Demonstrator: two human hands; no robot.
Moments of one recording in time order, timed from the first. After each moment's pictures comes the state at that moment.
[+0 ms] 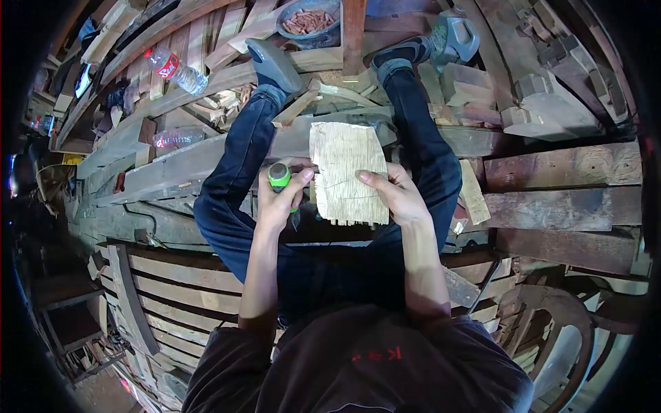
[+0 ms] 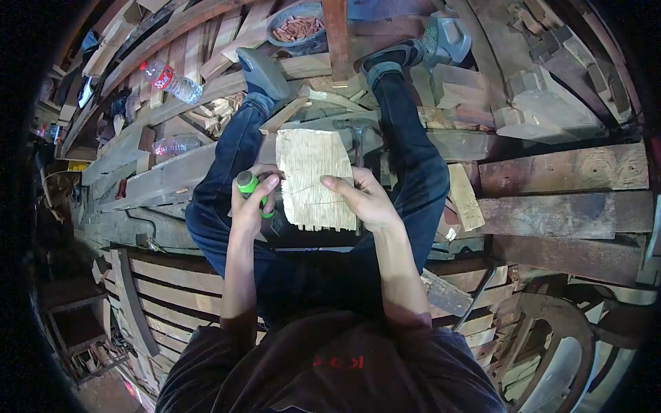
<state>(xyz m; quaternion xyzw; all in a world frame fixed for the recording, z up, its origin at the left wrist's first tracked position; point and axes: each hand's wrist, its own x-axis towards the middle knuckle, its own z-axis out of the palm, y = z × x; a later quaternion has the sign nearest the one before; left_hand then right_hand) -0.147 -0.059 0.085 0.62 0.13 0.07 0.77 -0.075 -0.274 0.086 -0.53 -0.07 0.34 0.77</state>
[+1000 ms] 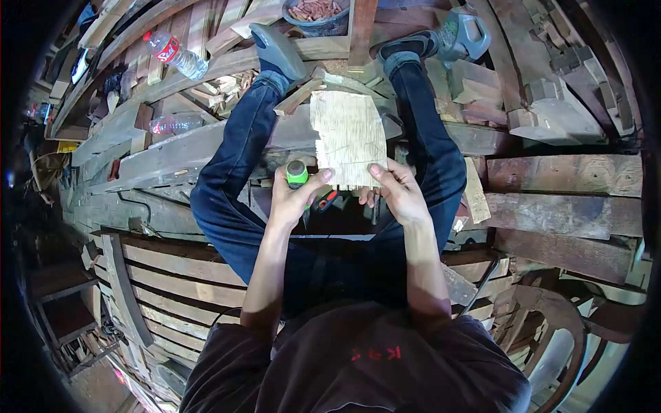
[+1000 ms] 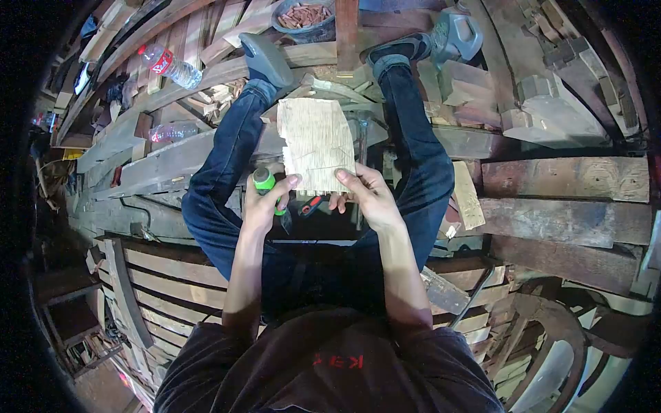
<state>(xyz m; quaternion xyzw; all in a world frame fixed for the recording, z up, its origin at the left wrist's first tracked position) -0.151 -0.072 0.058 0.57 0.18 0.05 0.80 -0.078 -0.276 0.060 -0.51 -0.07 0.35 0.78</state>
